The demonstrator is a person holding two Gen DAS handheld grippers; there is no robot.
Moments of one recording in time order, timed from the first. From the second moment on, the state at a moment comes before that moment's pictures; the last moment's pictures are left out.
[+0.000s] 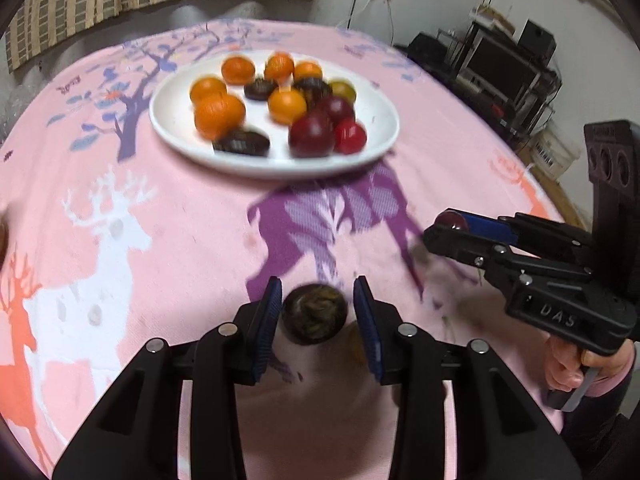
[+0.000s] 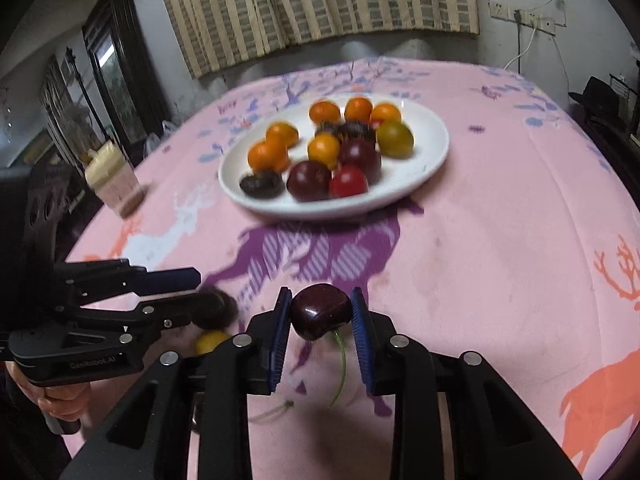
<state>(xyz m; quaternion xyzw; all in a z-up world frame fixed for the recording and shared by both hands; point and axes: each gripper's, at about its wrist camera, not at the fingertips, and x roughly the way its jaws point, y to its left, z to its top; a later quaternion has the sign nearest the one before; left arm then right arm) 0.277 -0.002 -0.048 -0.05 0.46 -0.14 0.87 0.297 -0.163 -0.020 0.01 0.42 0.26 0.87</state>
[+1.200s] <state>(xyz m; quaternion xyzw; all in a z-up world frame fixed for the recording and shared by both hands) 0.284 0.001 -0.027 0.04 0.42 -0.16 0.89 0.328 -0.159 0.017 0.05 0.36 0.27 0.89</state>
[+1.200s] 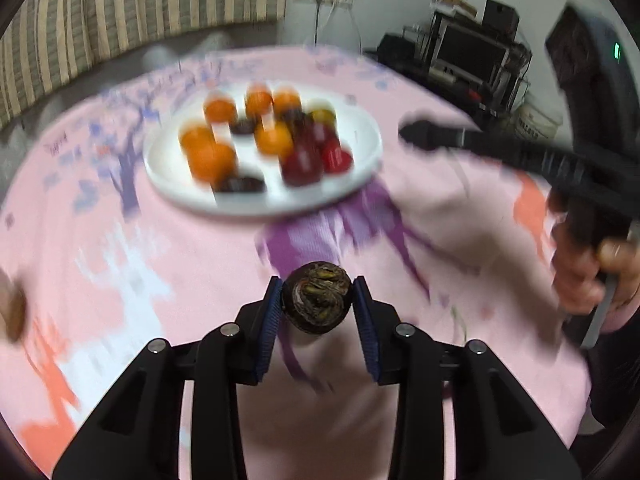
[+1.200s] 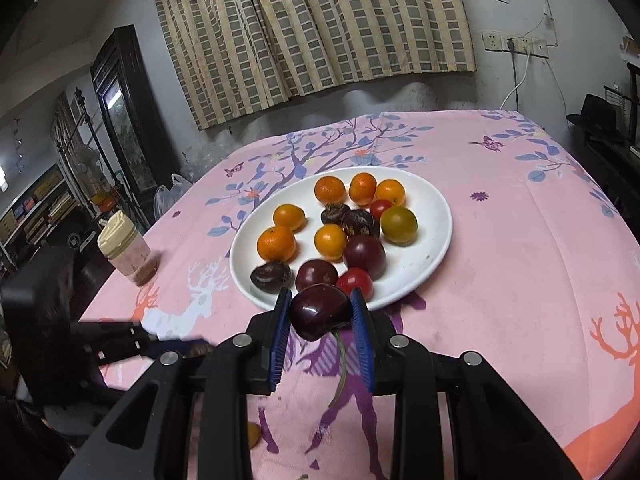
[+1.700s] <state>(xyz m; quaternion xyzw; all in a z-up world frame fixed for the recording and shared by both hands) 0.413 0.022 -0.001 0.04 0.36 0.00 0.93 0.419 -0.126 0.007 0.02 0.35 0.24 0.91</state>
